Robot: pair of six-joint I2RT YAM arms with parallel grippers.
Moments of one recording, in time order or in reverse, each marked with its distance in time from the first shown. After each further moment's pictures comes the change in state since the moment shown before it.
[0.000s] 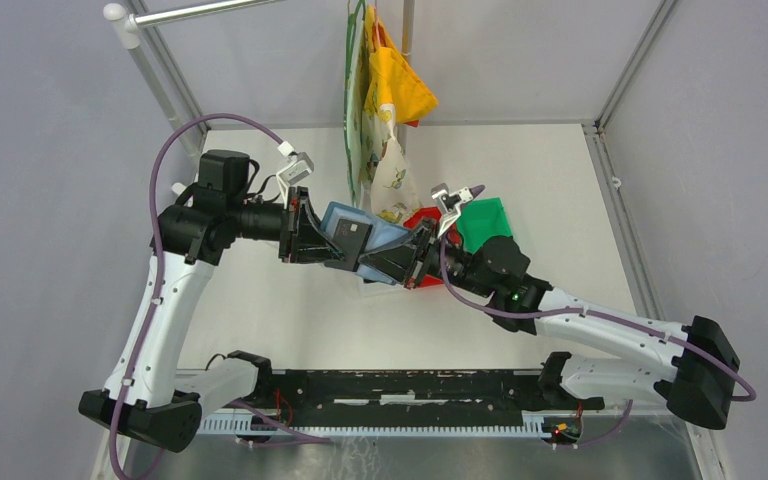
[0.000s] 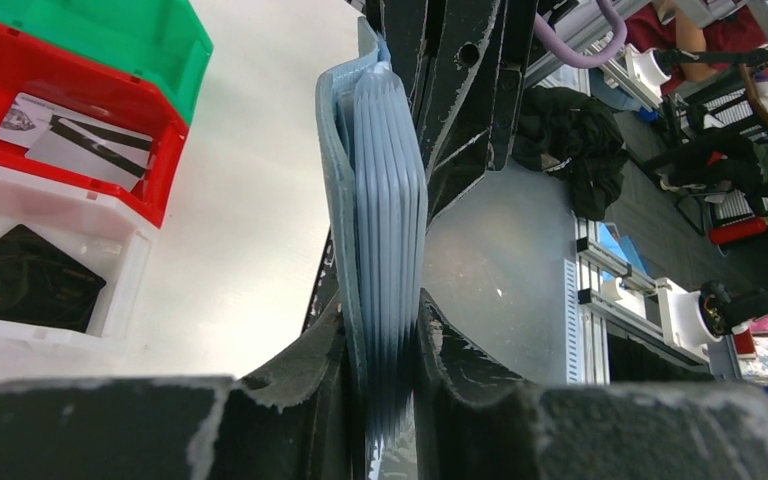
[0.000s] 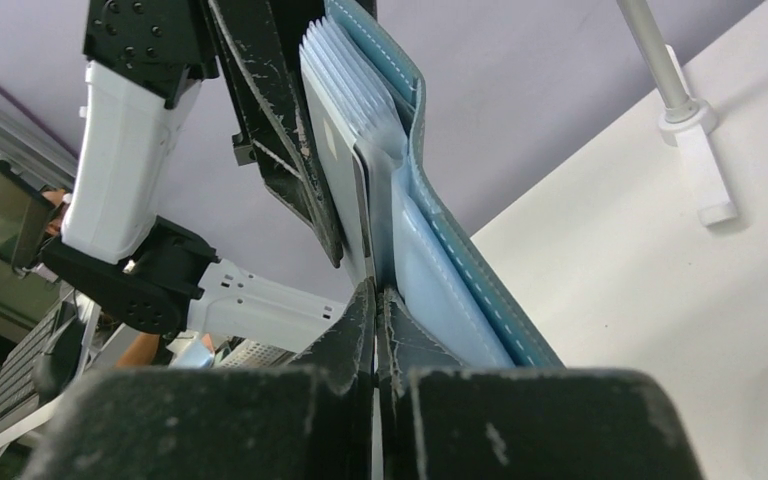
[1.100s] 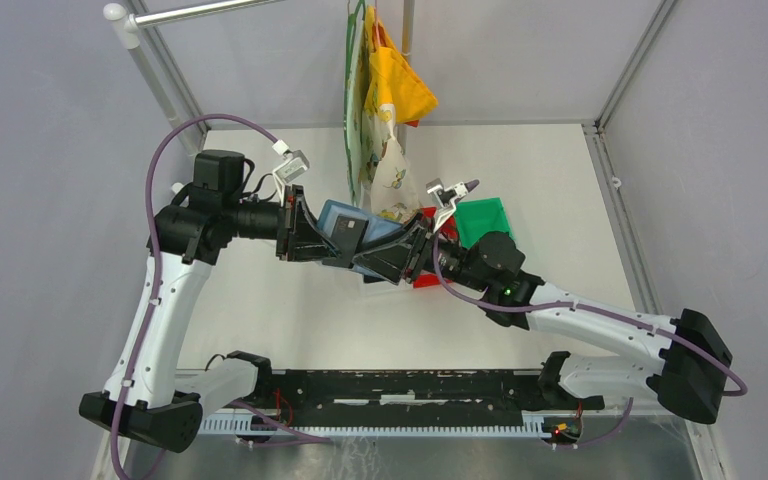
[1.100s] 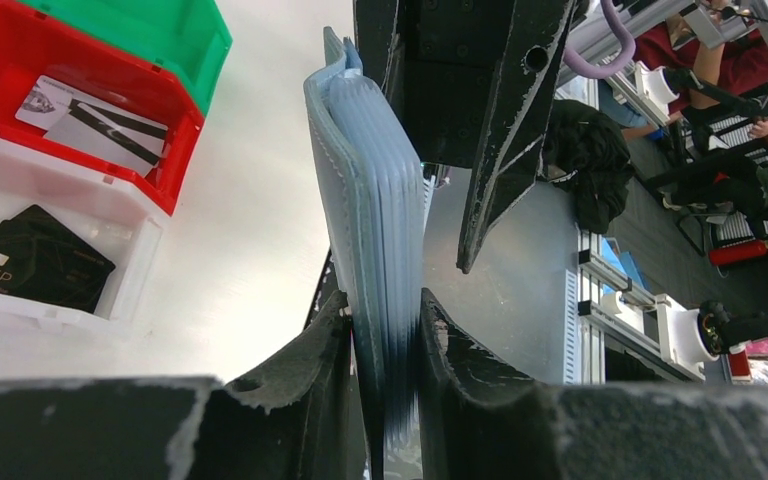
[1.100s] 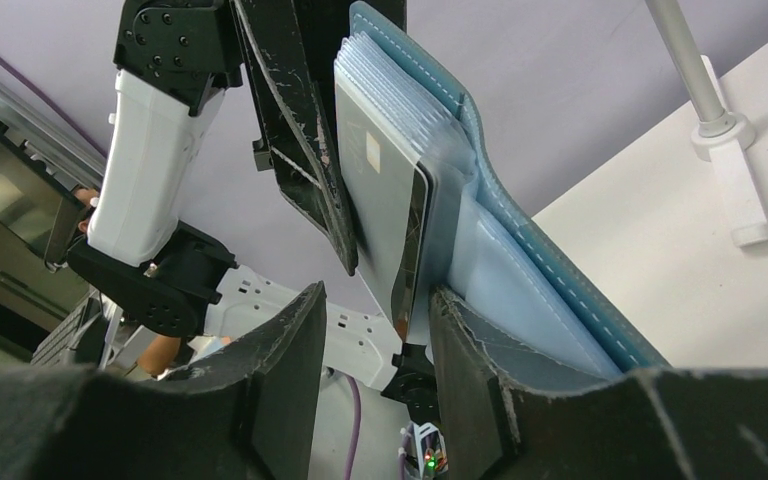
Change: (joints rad) left arm 0.013 -0.002 0.000 -0.005 -0.008 -0.032; right arm -0.014 0.050 0.001 0.100 -0.057 0.034
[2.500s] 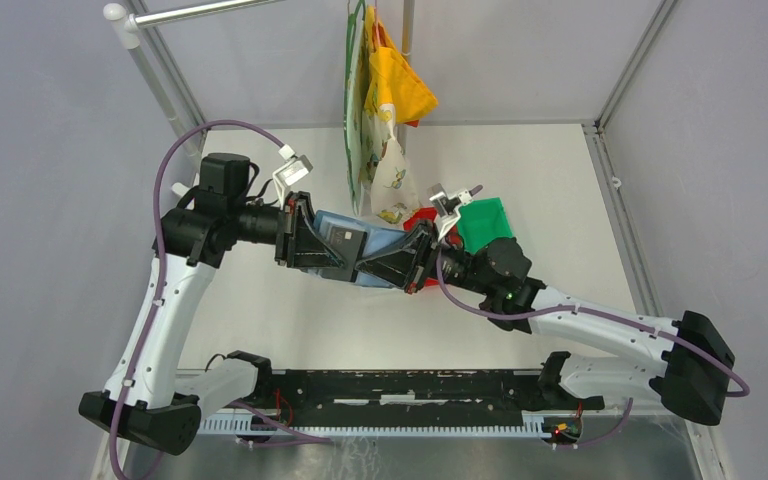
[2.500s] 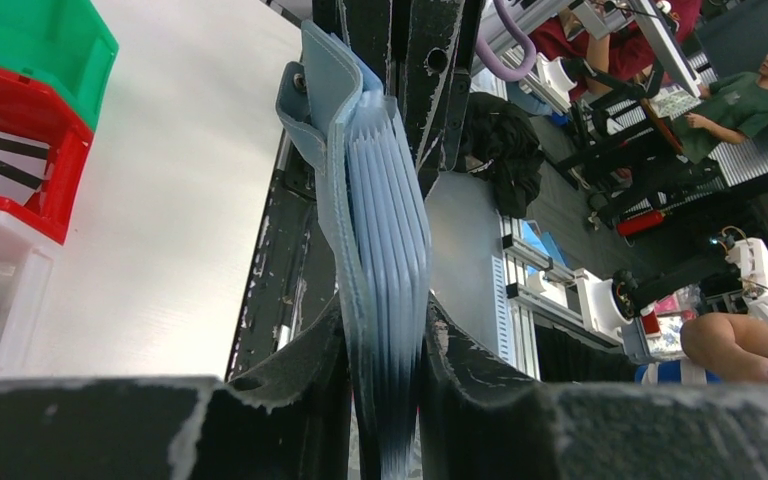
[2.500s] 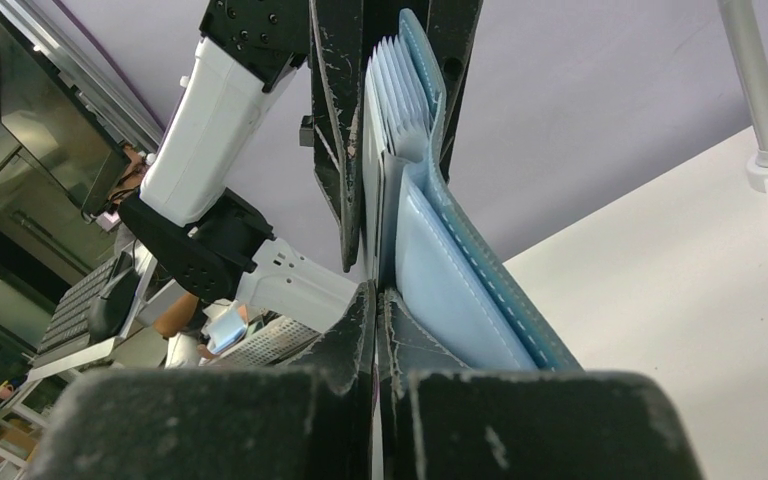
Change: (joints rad) left arm -0.013 -0.011 -0.043 0.042 0.146 -0.069; right arm 0.013 -0.017 -0.026 0.082 -0.082 -0.029
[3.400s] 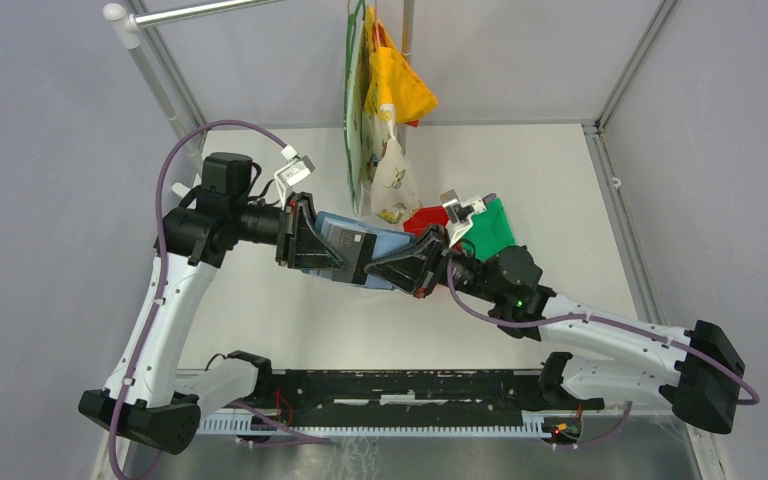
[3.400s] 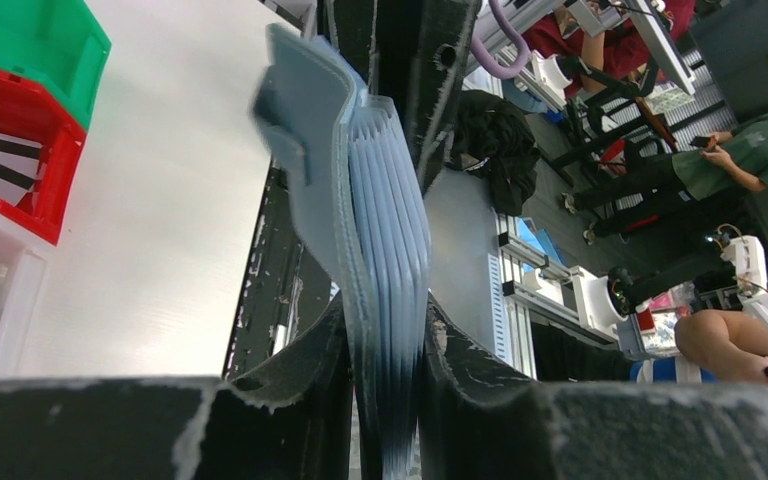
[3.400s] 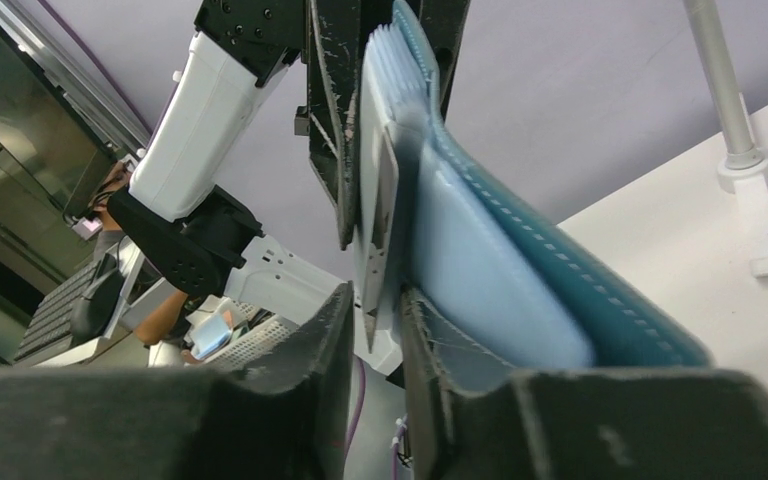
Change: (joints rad) left arm -0.011 0.004 0.000 0.005 0.013 -0.006; right arm 0.008 -0.071 -0.059 -0.012 0.049 -0.035
